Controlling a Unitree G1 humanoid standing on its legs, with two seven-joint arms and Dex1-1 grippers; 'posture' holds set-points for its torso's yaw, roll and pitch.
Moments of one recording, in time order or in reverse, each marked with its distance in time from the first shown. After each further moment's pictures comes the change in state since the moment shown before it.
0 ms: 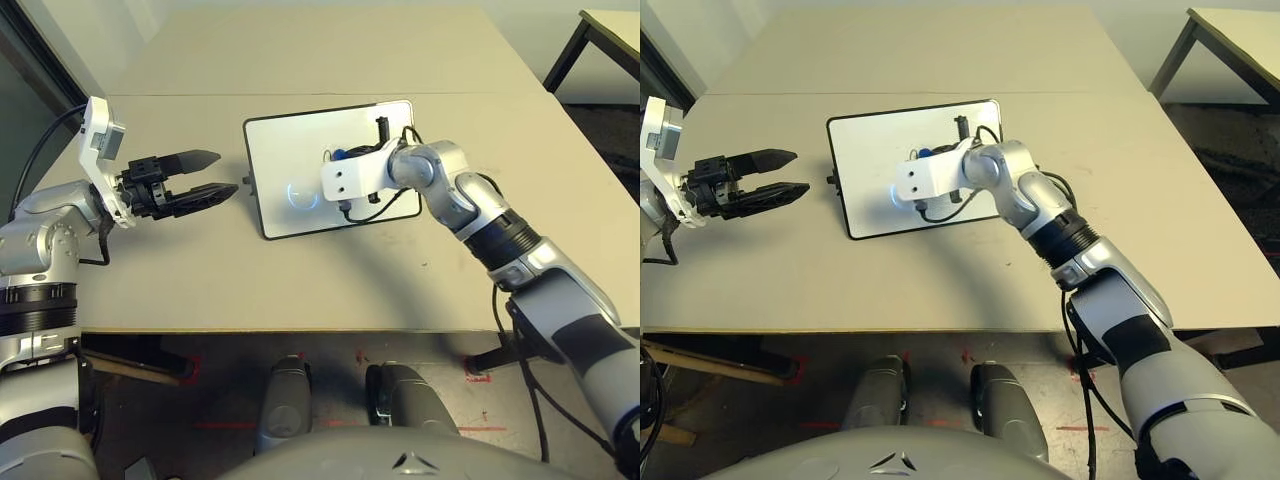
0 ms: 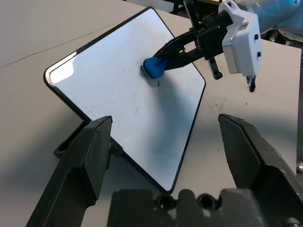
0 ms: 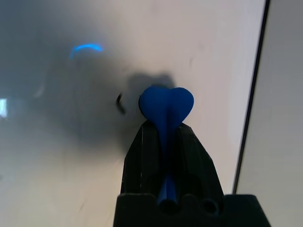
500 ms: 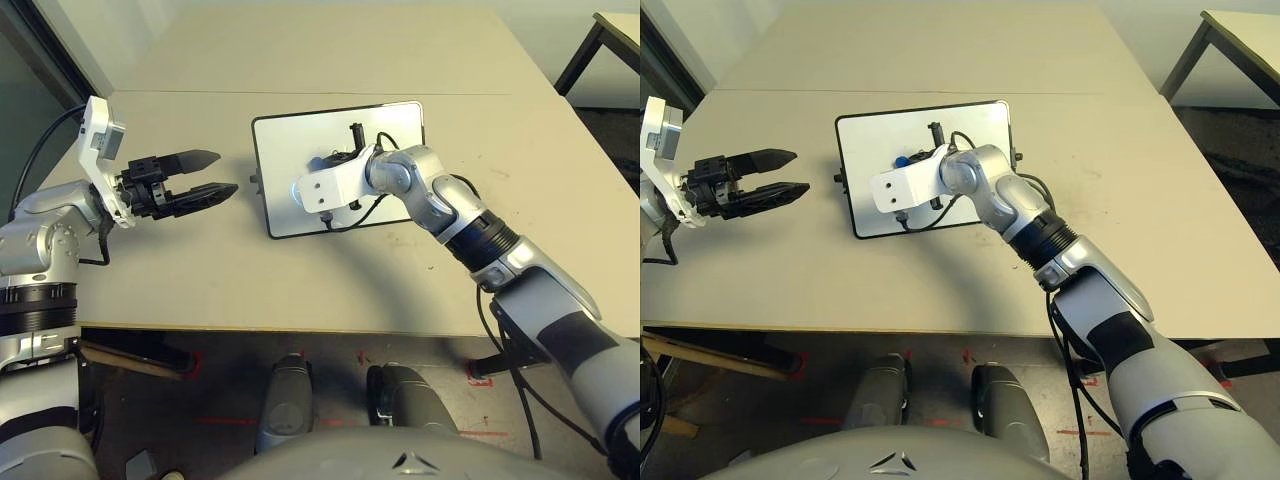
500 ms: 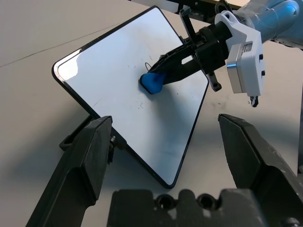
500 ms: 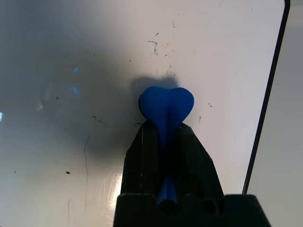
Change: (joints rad) left arm 0.000 0.000 0.000 0.000 0.000 0.000 0.001; right arm -0.024 0.035 0.045 0.071 -0.023 -0.057 -0.028
